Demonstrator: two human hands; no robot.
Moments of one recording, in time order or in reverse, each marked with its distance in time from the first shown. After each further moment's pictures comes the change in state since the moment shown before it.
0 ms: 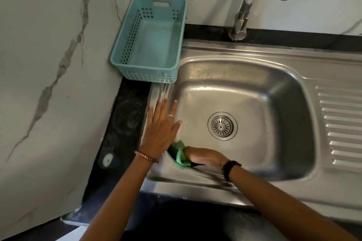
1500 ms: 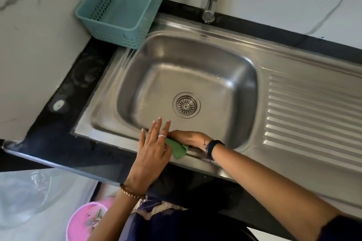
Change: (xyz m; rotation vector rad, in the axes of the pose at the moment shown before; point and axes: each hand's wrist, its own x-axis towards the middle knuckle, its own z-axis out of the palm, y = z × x) left_hand -0.118 0.166 0.044 -0.418 -0.021 -0.163; right_hand -0.100 0.068 -0.049 -0.081 0.096 -0.081
